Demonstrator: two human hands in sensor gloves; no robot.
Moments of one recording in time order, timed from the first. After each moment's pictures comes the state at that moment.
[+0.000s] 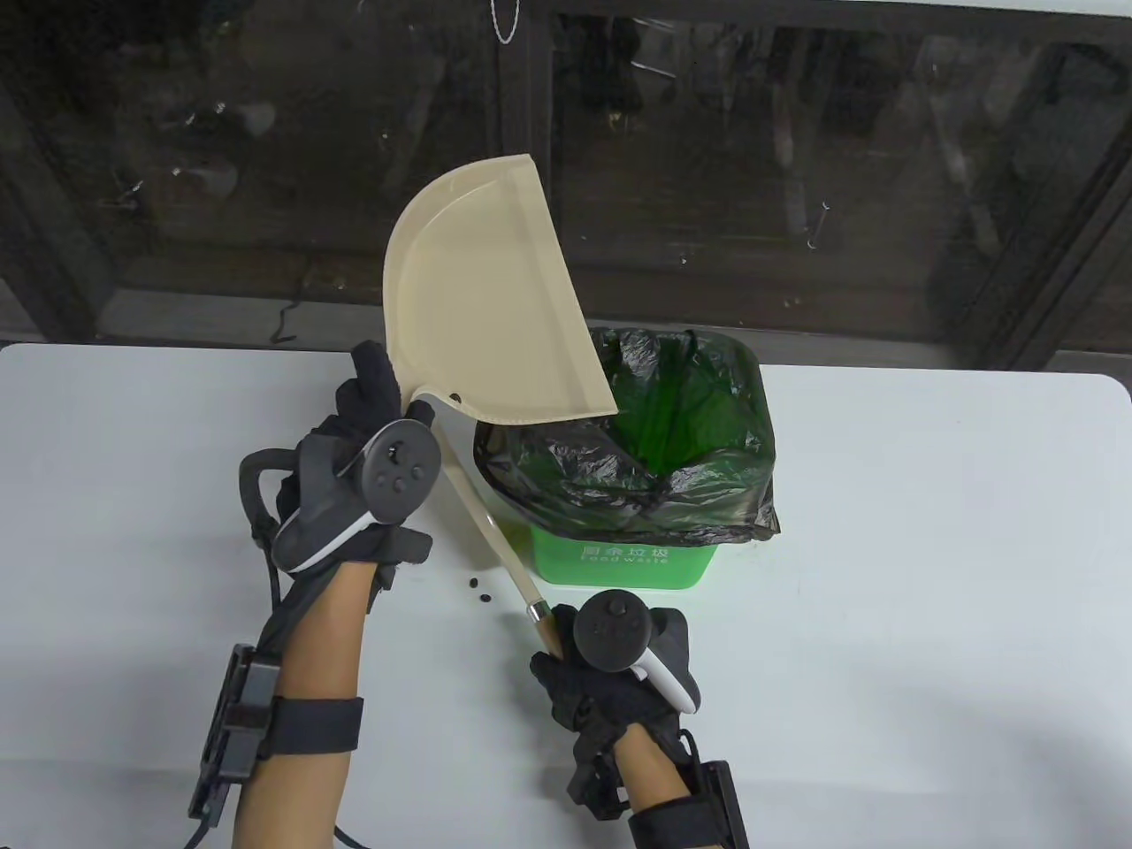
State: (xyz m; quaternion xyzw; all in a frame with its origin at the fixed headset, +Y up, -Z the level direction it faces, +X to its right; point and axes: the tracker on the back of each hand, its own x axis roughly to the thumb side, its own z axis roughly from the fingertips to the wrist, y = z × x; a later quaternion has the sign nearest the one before) left_hand -0.173 -0.488 -0.344 0.19 -0.06 -0.04 0.98; right_hand 0.032 -0.722 -0.307 0.12 0.15 0.92 0.33
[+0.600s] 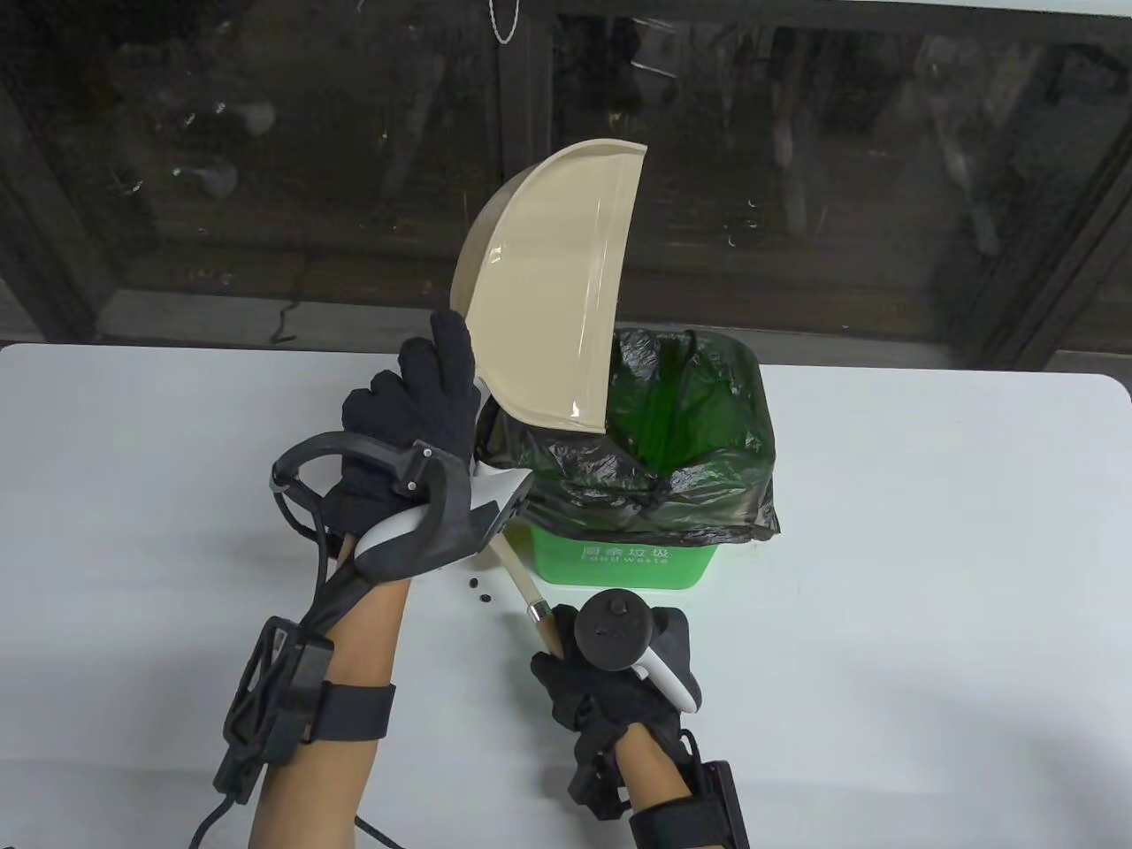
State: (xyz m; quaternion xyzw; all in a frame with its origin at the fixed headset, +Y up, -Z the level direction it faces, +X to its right) left_hand -0.126 -0.481 -0.336 0.30 -0.11 -0.28 0.91; right_hand 0.033 -0.723 -0.308 0.13 0.15 0.92 0.33
